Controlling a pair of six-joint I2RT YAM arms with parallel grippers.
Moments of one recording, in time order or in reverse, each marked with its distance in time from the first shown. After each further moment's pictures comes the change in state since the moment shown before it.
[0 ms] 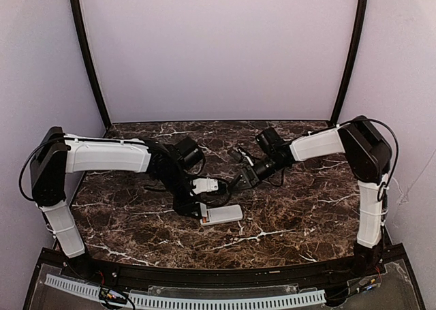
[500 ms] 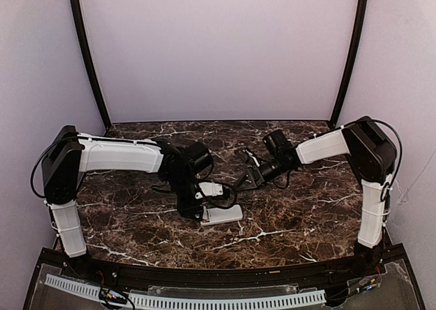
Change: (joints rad) left arm -0.040 0.111 0.104 -0.104 -0.095 -0.029; right arm -0.032 -0.055 -0.118 0.124 -0.032 0.103
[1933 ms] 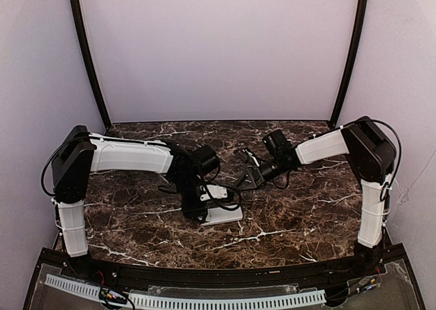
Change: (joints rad) left arm -0.017 0.082 0.076 -0.047 -0.022 -0.010; right arm -0.002 0.005 0.000 0.019 -0.030 0.003
